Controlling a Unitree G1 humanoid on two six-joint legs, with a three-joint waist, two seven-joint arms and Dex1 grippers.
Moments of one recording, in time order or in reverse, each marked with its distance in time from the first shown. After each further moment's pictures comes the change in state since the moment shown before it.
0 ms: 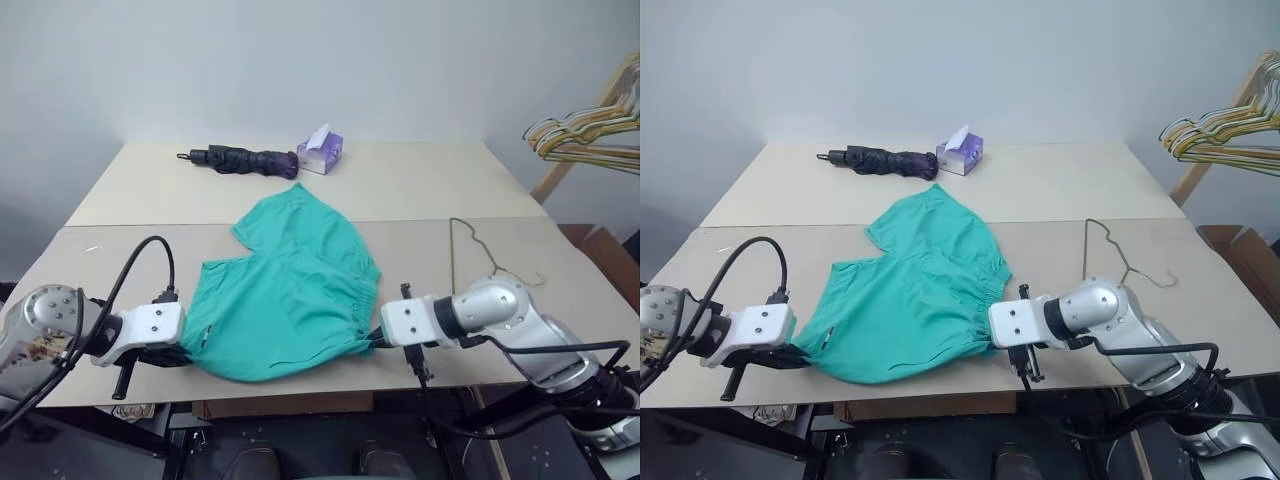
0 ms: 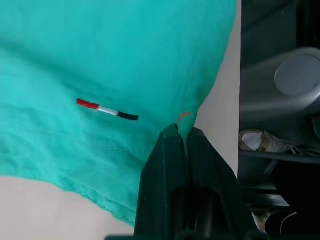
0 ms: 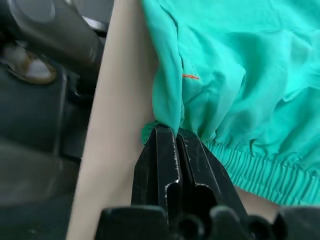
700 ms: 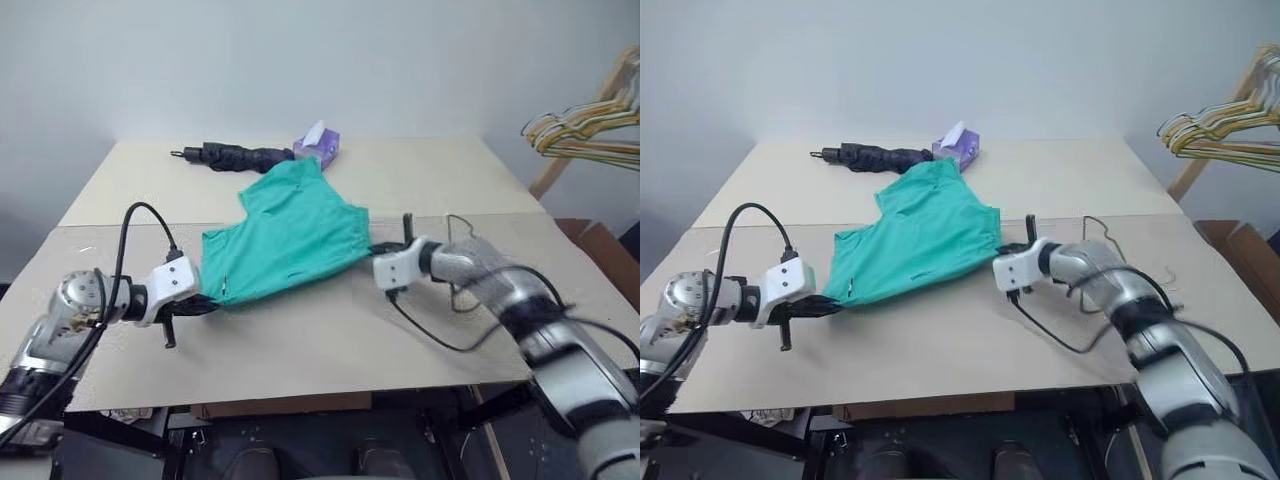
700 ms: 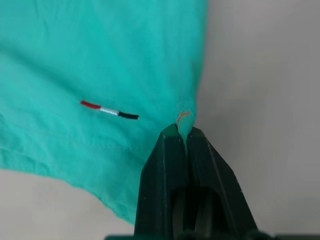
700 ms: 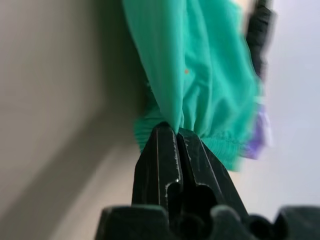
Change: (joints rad) left arm -0.082 -0.168 -0.031 0.190 0.070 -0.069 0.148; right arm -0.084 0.072 0.116 0.588 -0.523 -0.891 -0.540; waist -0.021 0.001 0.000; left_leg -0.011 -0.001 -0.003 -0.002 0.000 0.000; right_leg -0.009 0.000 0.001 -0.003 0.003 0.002
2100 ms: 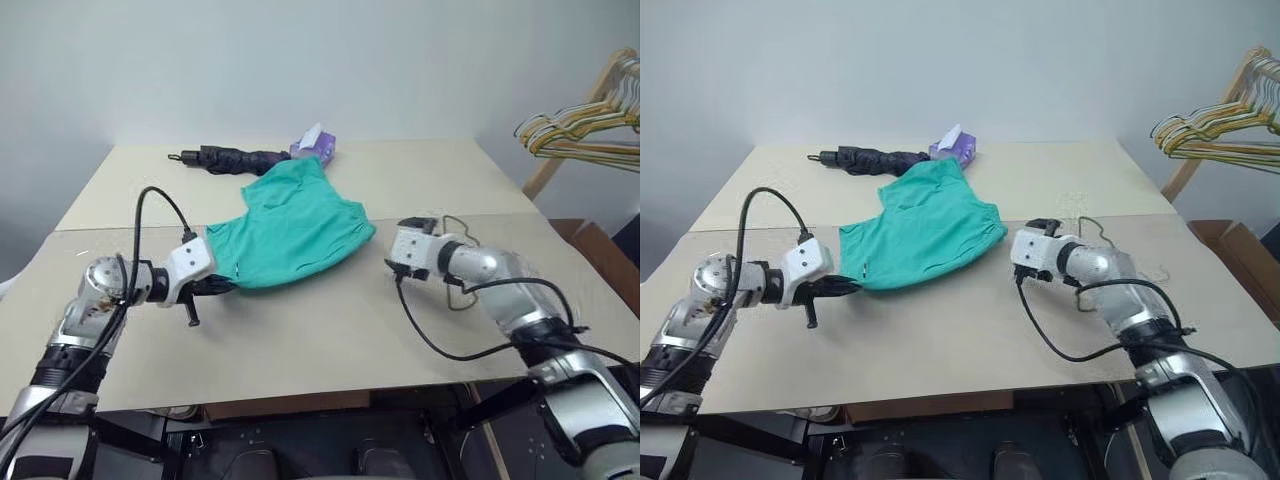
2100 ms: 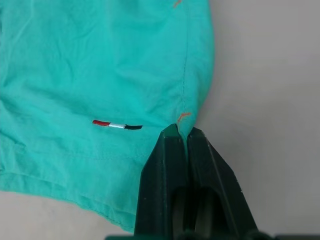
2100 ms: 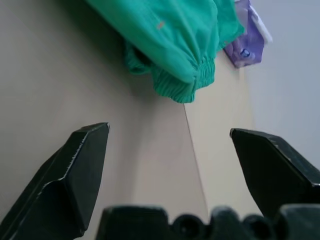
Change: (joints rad) left arm -0.227 -0.191 -0.043 0.189 0.037 -0.008 0.100; right arm -0.165 0.140 -0.050 0.331 -0.019 0.216 -0.252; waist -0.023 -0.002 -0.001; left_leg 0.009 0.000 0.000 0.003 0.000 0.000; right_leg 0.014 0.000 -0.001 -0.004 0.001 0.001
